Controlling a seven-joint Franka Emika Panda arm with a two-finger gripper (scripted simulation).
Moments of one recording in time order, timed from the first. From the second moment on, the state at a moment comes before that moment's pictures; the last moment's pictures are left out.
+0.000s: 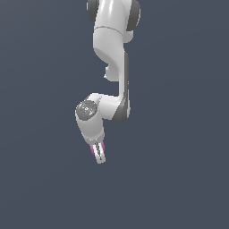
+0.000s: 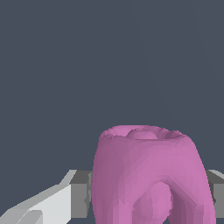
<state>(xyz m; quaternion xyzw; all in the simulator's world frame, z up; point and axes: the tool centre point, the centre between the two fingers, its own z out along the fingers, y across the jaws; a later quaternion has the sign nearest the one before) 0.062 -0.087 0.045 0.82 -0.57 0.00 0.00</state>
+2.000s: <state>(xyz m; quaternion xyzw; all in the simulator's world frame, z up) 0.119 -0.082 0.286 0.65 -0.75 0.09 -0.02</state>
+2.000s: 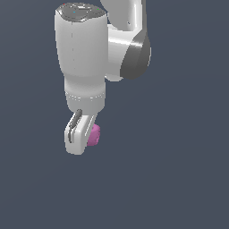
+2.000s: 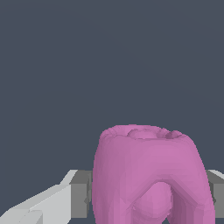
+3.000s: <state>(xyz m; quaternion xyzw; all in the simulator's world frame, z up) 0.136 -0.078 0.464 0.50 -0.85 0.16 -0.02</state>
